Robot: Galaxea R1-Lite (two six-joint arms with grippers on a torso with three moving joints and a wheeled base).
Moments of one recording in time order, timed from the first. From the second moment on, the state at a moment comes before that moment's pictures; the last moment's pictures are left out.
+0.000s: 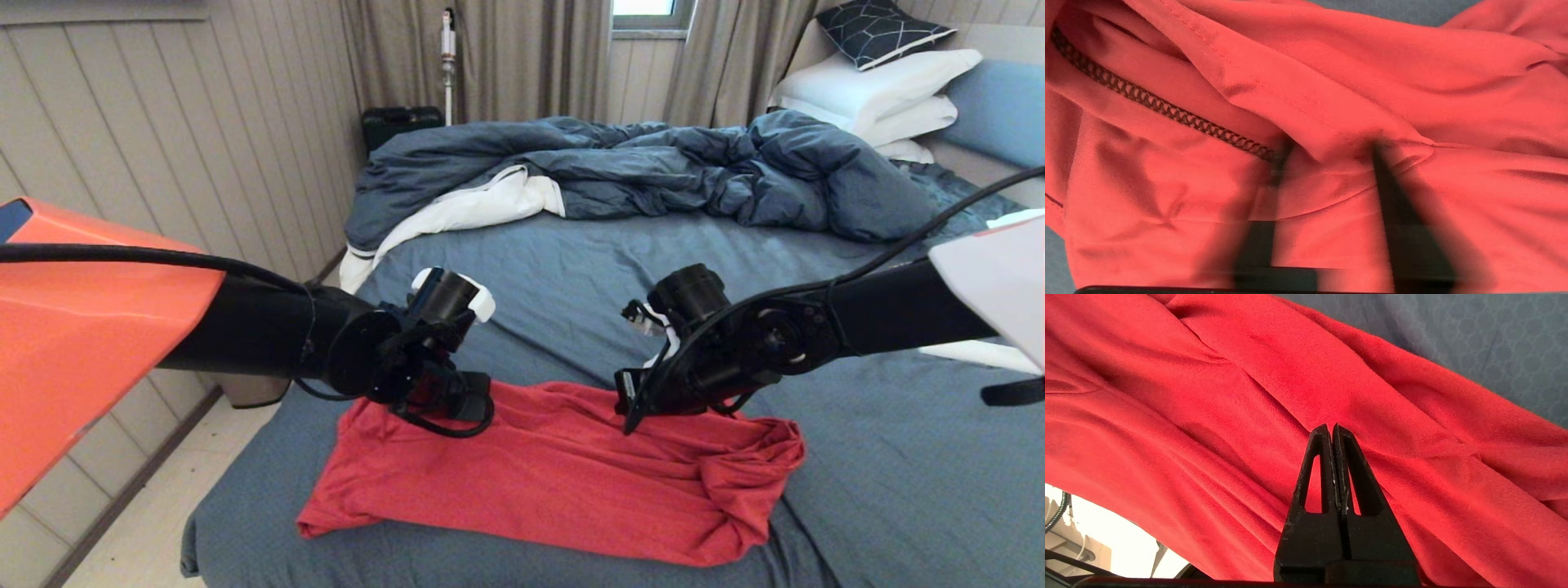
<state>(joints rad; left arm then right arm) -0.67 2.06 -1.37 0.25 0.20 -0.40 0.39 2.03 -1.33 0.22 0.15 0.26</state>
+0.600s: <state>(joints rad) -0.67 2.01 -1.36 0.32 0.21 -0.44 0.39 2.00 -1.29 0.22 0.15 0.26</state>
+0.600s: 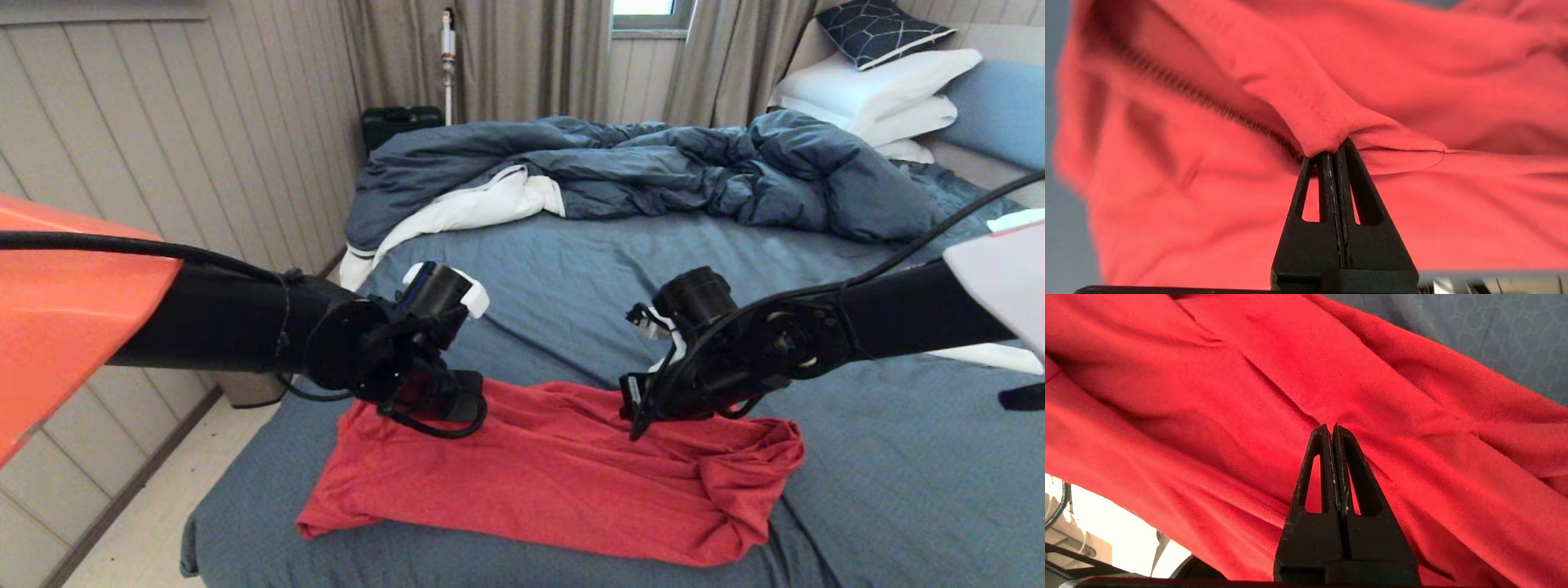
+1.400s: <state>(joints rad) -1.09 1.67 -1.02 0.54 0.26 -0.66 0.36 1.94 -1.10 0.03 0.16 0.26</state>
